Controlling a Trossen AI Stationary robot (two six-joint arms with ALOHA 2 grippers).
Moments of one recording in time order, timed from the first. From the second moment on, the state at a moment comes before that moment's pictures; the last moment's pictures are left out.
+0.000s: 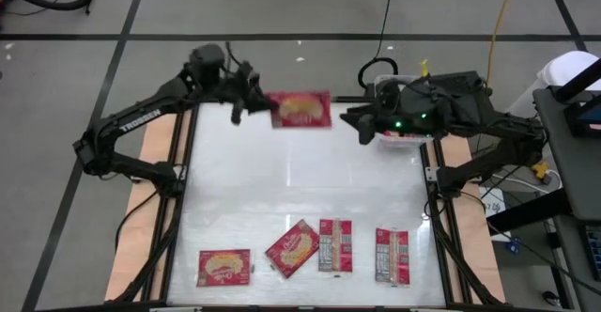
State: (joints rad) left arm 0.63 1.29 1.24 -0.18 0.87 -0.26; right arm 0.00 1.27 1.63 -0.79 0.34 0.75
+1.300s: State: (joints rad) left arm 0.22 1.32 1.24 -0.57 0.58 0.11; right arm 0.12 1.65 1.63 -0.83 0.00 0.50
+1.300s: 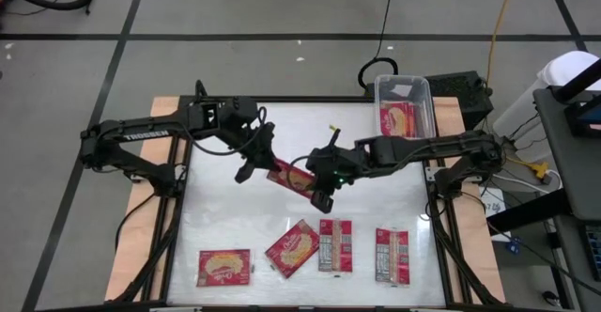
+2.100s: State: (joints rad) left arm 0.22 1.24 1.24 -0.57 0.13 -0.07; right arm 0.07 1.48 1.63 -1.13 0.09 0.67
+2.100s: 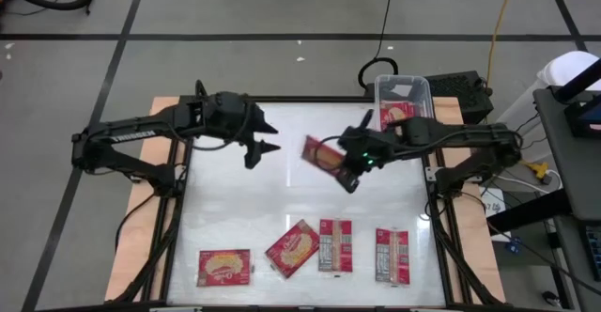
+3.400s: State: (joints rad) left arm 0.38 1.29 1.24 -0.45 0.14 -0.14; right arm -0.64 0.94 1.02 -0.92 0.32 0.83
